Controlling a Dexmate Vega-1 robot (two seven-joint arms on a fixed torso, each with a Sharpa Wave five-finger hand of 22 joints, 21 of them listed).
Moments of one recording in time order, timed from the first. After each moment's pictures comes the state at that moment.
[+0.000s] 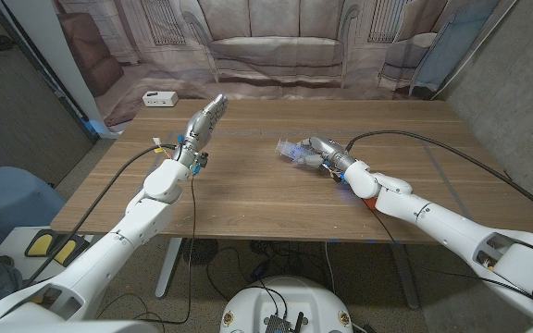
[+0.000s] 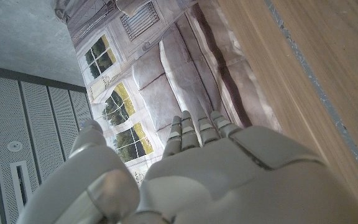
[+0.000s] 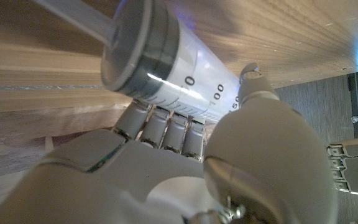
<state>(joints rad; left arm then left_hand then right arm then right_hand) 0.89 0.58 0.36 -1.46 -0.49 -0.44 0.00 0.26 0.06 0.21 -0.13 0.18 0.17 0.07 0.19 0.18 0.17 0.03 0.21 0.20 0.07 0.05 0.18 0.17 -0.02 0.05 0.20 0.18 -0.57 -0.57 -0.83 -1.26 -0.39 0.17 -0.21 0.91 0.02 0.23 -0.07 0.17 0.73 -0.06 0.18 0.21 0.73 -0.04 0.19 0.21 0.69 -0.05 0.21 0.42 0.79 -0.03 0.42 0.18</state>
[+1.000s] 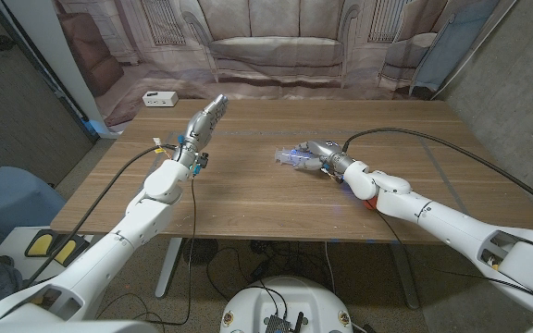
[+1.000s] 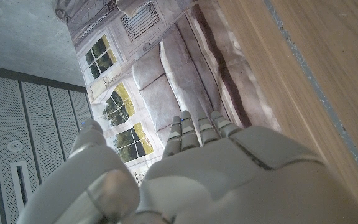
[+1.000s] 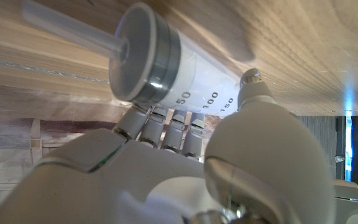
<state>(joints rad) 0.90 0.58 0.36 -1.47 -0.49 -0.44 0.00 0.26 0.06 0.21 -0.13 0.18 0.17 0.07 0.19 0.18 0.17 0.03 0.21 0.20 0.07 0.05 0.18 0.17 -0.02 0.05 0.20 0.18 -0.56 -0.61 -0.88 -1.31 -0.53 0.09 -0.20 0.86 -0.01 0.18 -0.09 0.19 0.55 -0.09 0.18 0.20 0.51 -0.04 0.18 0.21 0.49 0.03 0.18 0.38 0.67 0.02 0.33 0.17</state>
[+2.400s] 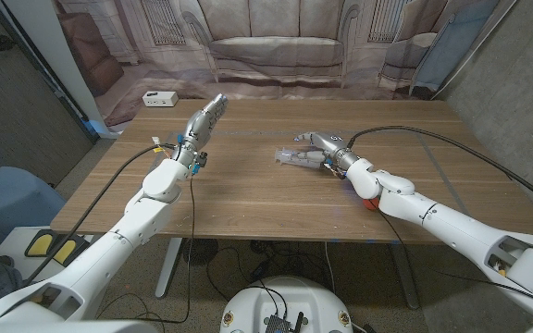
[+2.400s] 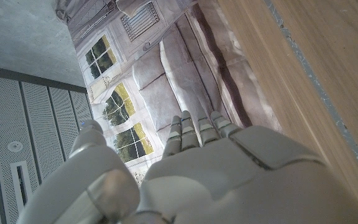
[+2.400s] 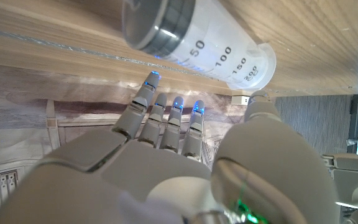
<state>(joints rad) 0.89 0.58 0.36 -1.46 -0.50 -0.44 -0.01 0.26 0.07 0.21 -0.13 0.18 0.18 0.06 0.19 0.18 0.17 0.03 0.21 0.20 0.07 0.05 0.18 0.17 -0.02 0.05 0.20 0.18 -0.61 -0.63 -0.82 -1.38 -0.53 0.07 -0.25 0.65 0.04 0.13 -0.01 0.20 0.46 -0.09 0.21 0.21 0.41 0.04 0.21 0.21 0.32 0.04 0.19 0.32 0.53 0.04 0.22 0.17</state>
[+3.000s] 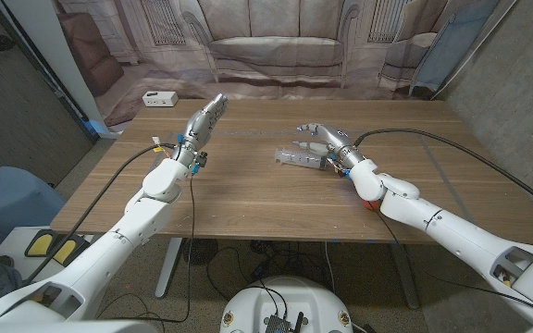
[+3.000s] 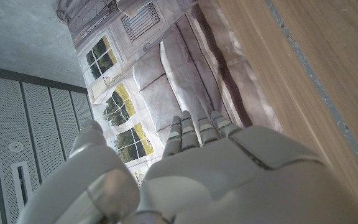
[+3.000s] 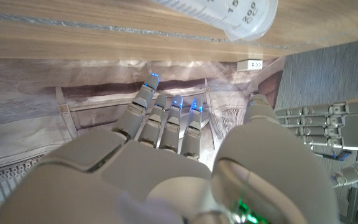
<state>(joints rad) 0.88 0.58 0.36 -1.45 -0.50 -0.45 -0.02 0.26 0.07 0.21 -0.13 0.18 0.18 0.06 0.19 0.18 0.17 0.03 0.21 0.20 0.07 0.05 0.18 0.17 -0.02 0.05 0.20 0.18 -0.69 -0.63 -0.72 -1.46 -0.43 0.12 -0.36 0.63 0.05 0.13 -0.01 0.20 0.49 0.00 0.21 0.20 0.43 0.07 0.21 0.21 0.31 0.02 0.20 0.29 0.51 0.03 0.20 0.17</state>
